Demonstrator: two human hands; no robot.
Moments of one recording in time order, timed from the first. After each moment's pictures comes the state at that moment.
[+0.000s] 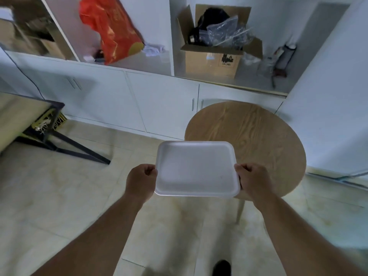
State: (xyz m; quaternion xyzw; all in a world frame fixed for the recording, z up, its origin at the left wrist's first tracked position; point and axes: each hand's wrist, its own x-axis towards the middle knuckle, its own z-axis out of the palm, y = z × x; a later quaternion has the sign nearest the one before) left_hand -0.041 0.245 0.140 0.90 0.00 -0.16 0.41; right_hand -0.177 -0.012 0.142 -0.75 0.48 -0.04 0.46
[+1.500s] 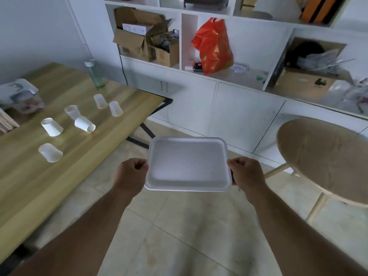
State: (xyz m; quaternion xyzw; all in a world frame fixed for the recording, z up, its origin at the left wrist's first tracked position) left_hand 0.014 0.789 0.208 0.87 0.08 -0.09 0.48; right_hand -0.070 0.493 0.207 -0.78 0.34 -0.08 0.52
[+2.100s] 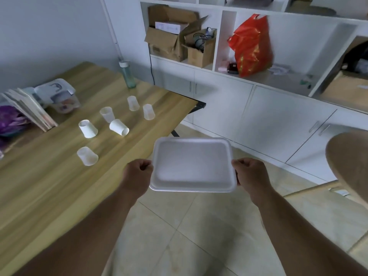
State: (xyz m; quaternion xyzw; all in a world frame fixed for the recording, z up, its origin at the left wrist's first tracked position) left_hand 0.110 0.898 0.194 0.87 0.13 -0.06 0.48; right_hand 0.051 0.599 0.196 -0.78 0.32 -0.05 0.54
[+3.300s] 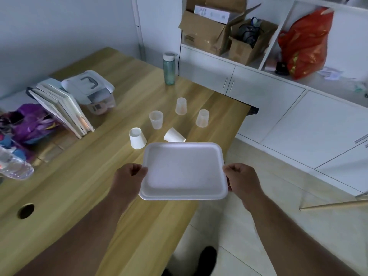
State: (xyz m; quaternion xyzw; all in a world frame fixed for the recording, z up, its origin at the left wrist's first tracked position) left_hand 0.305 1.220 0.154 0.82 0.17 -0.12 0.53; right_hand 0.247 0.919 0.168 -0.79 0.32 0.02 0.52
